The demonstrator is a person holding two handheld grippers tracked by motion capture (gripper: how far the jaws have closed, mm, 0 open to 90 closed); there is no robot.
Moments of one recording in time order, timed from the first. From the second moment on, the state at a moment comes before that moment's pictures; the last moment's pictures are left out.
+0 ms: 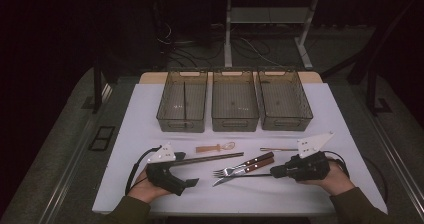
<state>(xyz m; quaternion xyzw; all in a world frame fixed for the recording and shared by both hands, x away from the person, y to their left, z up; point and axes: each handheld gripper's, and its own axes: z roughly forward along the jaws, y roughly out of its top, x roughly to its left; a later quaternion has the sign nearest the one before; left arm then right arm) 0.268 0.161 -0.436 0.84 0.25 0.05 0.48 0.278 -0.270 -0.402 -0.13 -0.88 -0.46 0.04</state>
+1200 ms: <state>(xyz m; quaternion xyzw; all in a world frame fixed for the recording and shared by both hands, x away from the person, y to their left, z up) 0.269 0.161 -0.436 0.84 0.25 0.05 0.48 0.324 -0.261 -0.371 -0.21 -0.83 -0.51 -0.03</state>
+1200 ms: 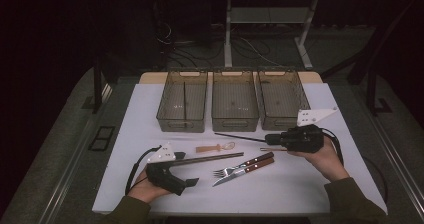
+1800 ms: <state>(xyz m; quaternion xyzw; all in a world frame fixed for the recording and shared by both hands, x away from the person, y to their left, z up) 0.270 0.164 -0.436 0.83 0.26 0.05 0.48 0.357 -0.227 -0.342 -0.27 -0.80 -0.53 -0.08</state>
